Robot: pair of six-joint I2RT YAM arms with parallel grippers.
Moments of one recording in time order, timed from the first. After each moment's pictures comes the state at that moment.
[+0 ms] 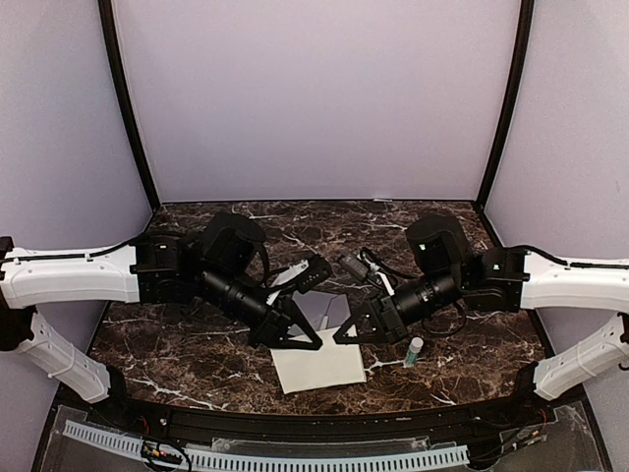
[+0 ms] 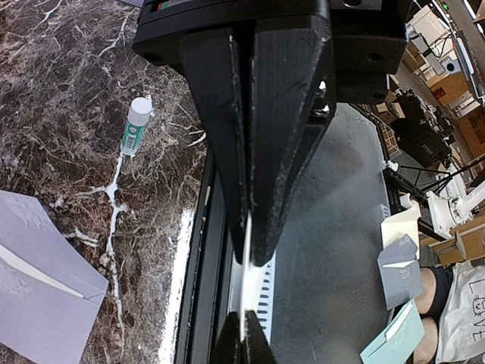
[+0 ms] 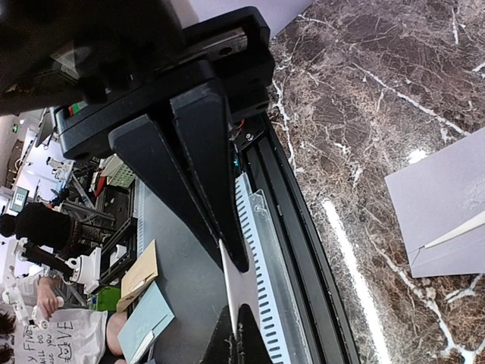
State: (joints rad) left arm -1.10 1.38 1.10 -0.41 0.59 -0.19; right arm 1.07 1.24 0.92 -0.24 -0.67 0.50
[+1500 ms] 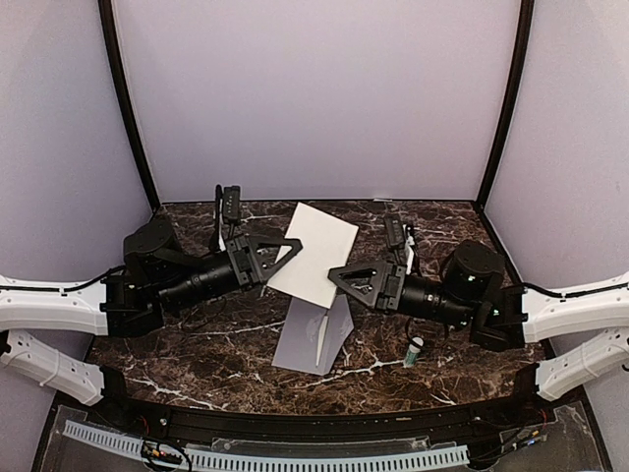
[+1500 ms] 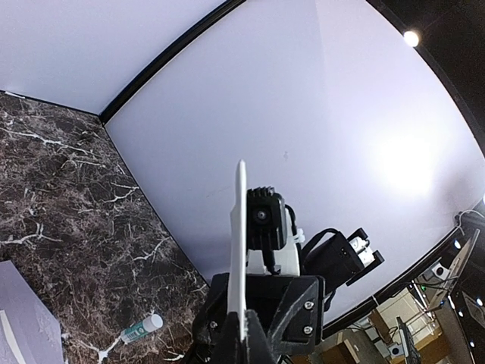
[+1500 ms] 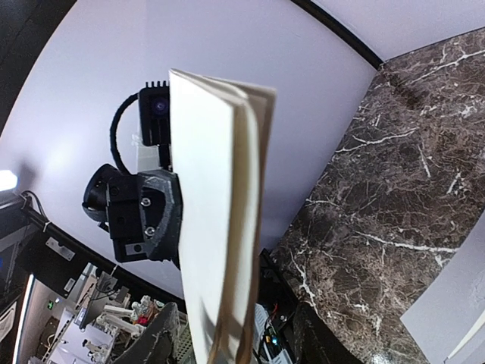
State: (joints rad) left arm -1.10 1.14 0.74 0.48 0.02 -0.91; right arm 1.16 1.16 0.62 0.57 -0.11 0.97
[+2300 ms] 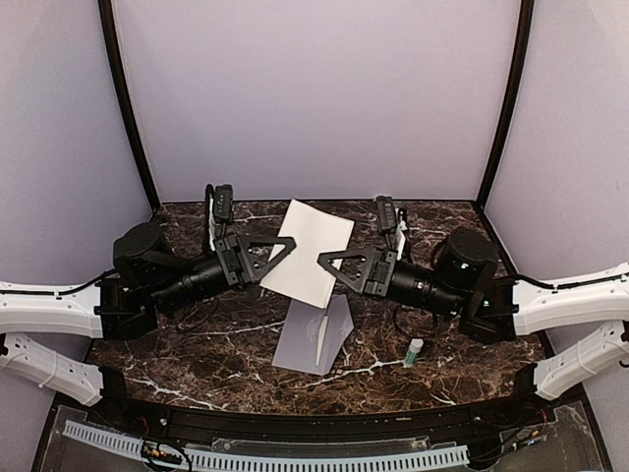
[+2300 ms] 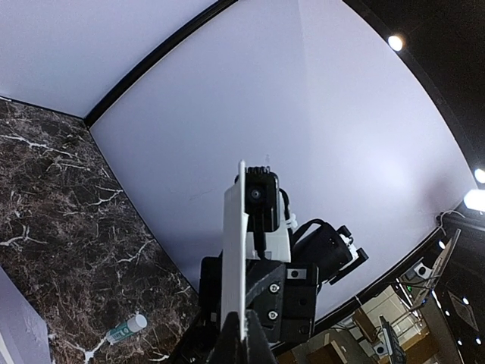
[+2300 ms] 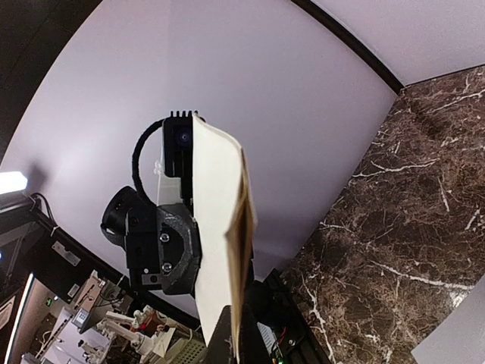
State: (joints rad) left arm -1.10 1.09 0.71 0.52 0.06 -0.93; right arm 1.16 1.23 0.72 0.63 -0.12 0.93
